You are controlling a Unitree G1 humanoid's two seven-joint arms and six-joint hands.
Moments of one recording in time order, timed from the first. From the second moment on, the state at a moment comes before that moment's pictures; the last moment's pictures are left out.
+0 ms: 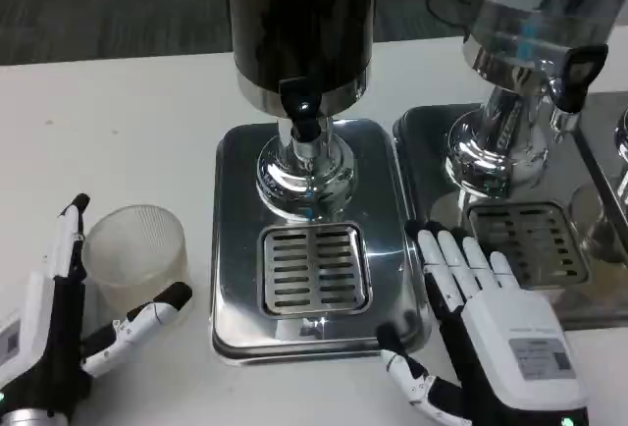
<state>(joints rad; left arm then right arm) 0.05 0.38 -0.03 0.63 0.54 -0.53 0.53 0.38 -0.27 0.40 -0.20 -1.03 0.00 -0.36</state>
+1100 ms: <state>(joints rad) -0.11 0.40 -0.12 0.85 0.55 -0.61 0.66 0.39 -0.25 0.40 -0.20 -1.02 0.02 -0.36</state>
